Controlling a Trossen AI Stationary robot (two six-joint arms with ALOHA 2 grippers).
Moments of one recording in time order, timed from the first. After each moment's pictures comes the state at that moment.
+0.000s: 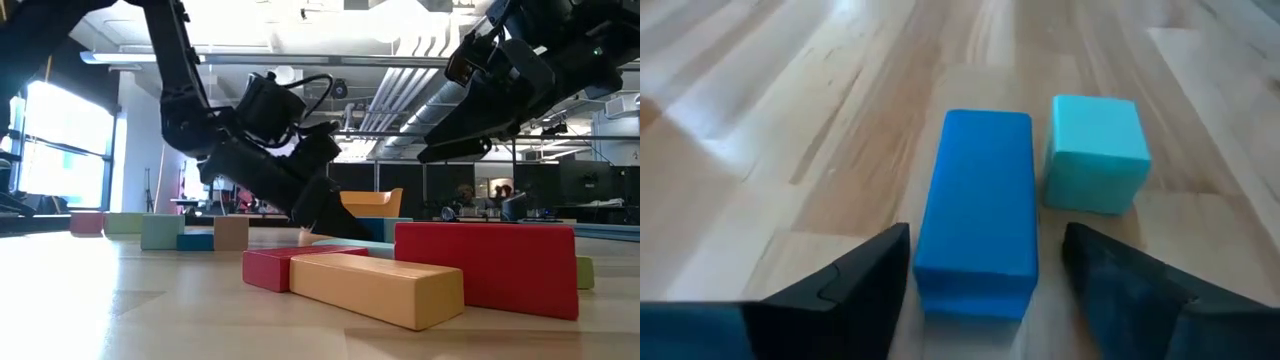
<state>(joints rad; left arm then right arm) 0.11 2.14 0.87 0.77 0.01 0.04 0.11 1.25 0.41 0.34 0.10 0.27</state>
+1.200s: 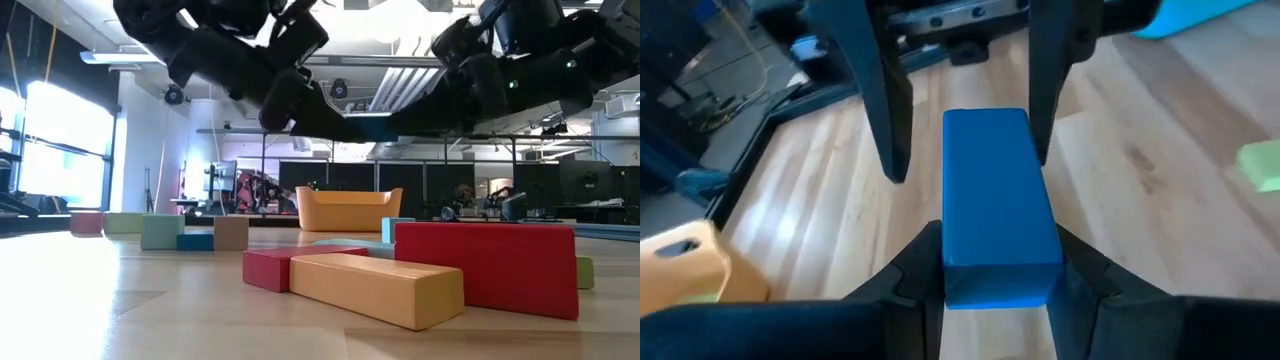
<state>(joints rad) -0.07 1.75 0.88 0.44 -0.19 0.33 0.09 1.44 0.41 0.78 0.18 -0.10</state>
